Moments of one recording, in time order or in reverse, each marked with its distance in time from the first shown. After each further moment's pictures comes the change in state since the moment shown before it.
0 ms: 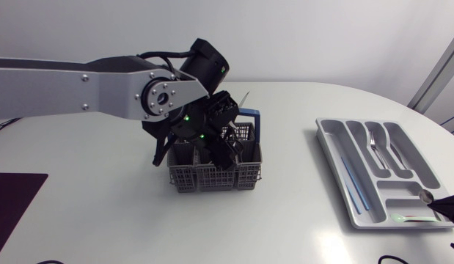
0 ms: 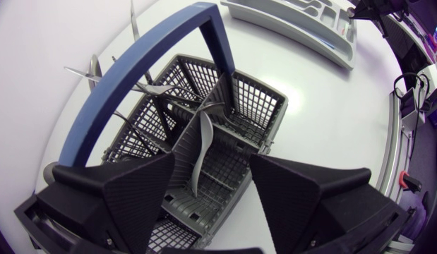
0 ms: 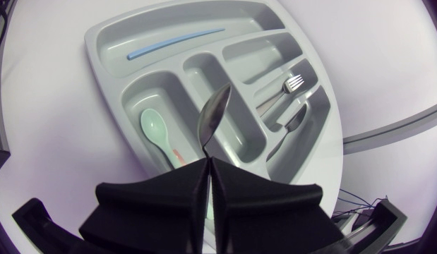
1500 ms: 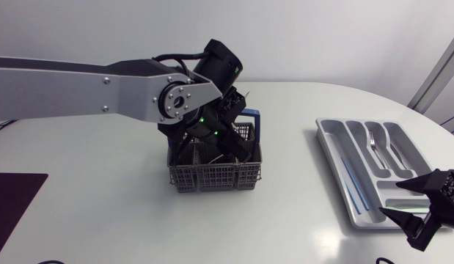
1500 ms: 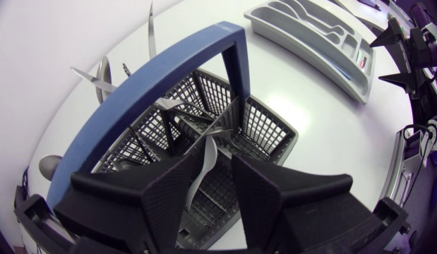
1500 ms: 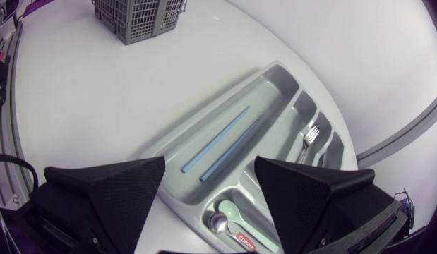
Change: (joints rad) left arm -0.034 0.052 0.040 0.063 -0.074 -0.179; right arm 0.320 -0.511 -0.227 -0.108 -0.073 0.523
